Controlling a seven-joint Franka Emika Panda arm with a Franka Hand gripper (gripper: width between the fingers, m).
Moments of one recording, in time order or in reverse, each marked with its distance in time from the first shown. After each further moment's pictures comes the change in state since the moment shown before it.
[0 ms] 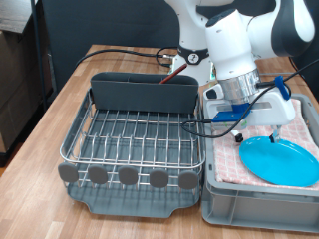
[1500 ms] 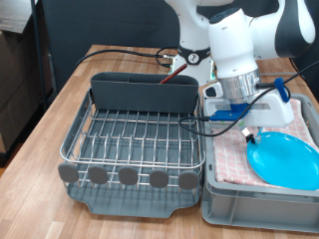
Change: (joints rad) arm 0.057 -0.018 -0.074 -0.019 -0.230 0.026 0.242
